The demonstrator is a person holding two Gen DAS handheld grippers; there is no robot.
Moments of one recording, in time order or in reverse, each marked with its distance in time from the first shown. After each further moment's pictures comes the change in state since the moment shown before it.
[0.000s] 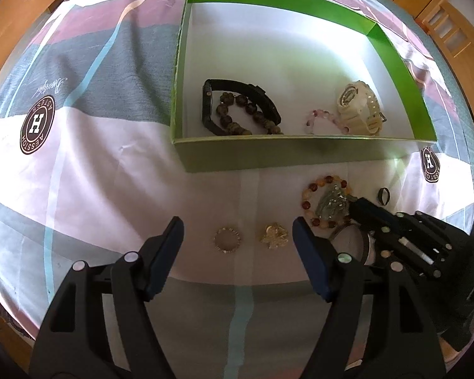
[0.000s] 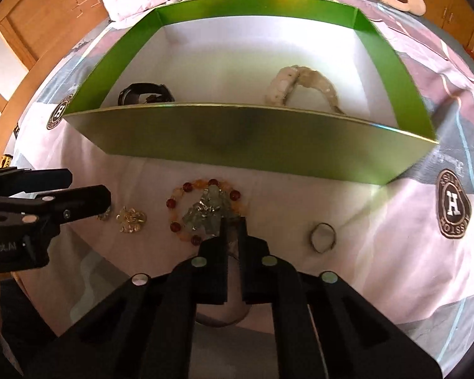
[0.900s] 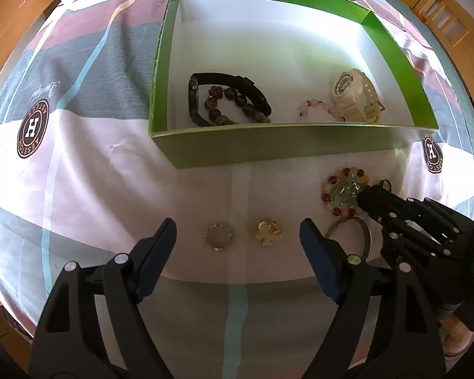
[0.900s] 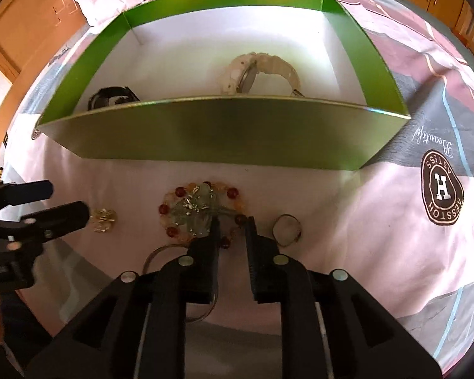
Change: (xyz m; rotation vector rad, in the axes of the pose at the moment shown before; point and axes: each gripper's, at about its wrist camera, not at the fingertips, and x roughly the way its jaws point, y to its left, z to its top) left arm 0.009 -0.017 0.002 0.032 0.014 0.016; right arm 0.013 -0.013 0.003 0.039 0.035 -0.031
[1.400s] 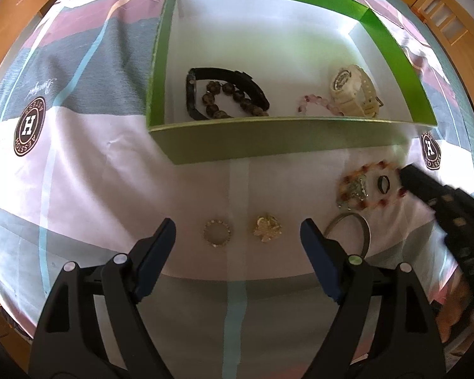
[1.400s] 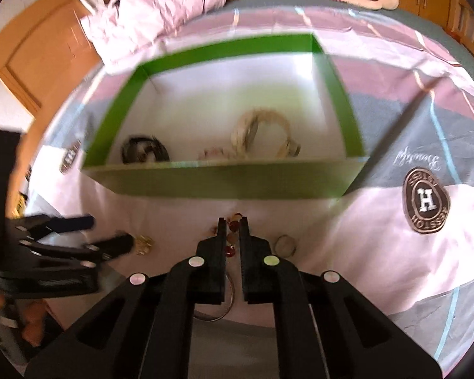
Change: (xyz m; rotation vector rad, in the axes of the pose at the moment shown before) left arm -0.001 0.002 -0.006 0.009 0.015 -0.015; right arm -0.069 -0.016 0.001 0.071 -0.160 0.122
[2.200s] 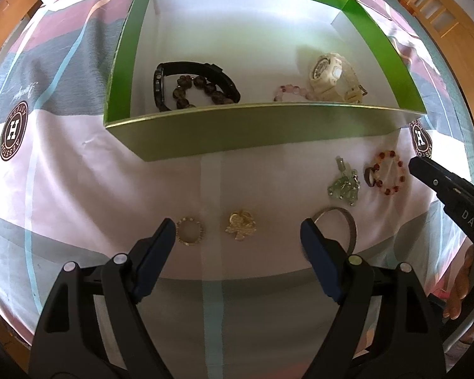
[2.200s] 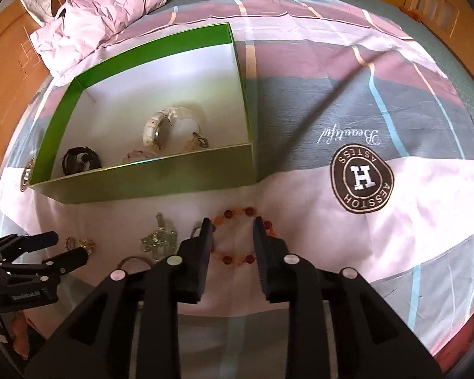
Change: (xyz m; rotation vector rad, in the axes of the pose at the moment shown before) left arm 0.004 -0.015 -0.002 0.034 0.011 -0.040; right arm 0.003 -0.046 -0.004 0.107 0.062 -0.178
